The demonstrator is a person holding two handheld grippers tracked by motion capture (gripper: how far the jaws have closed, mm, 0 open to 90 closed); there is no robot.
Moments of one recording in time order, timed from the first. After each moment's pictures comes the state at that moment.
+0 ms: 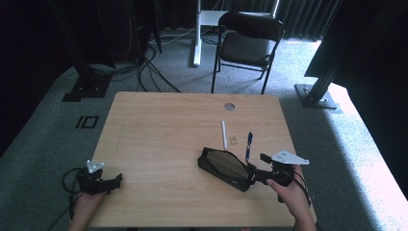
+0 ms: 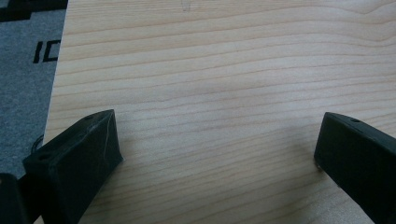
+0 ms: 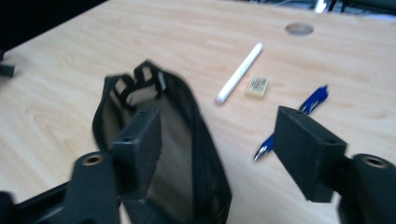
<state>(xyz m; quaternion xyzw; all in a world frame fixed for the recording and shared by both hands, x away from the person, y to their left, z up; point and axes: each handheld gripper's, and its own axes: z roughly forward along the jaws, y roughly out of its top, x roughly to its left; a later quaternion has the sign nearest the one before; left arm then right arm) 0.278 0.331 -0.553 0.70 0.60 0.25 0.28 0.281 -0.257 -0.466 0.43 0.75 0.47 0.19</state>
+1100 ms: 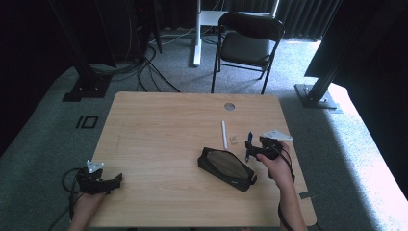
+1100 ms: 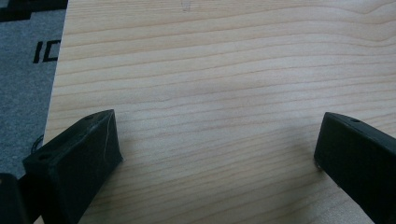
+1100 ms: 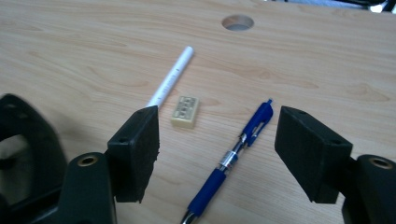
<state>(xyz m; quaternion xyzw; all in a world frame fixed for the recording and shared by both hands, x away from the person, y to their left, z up) 0.278 0.331 -0.553 0.70 0.60 0.25 0.28 0.373 -0.250 -0.497 0.51 0.72 0.41 0.23</state>
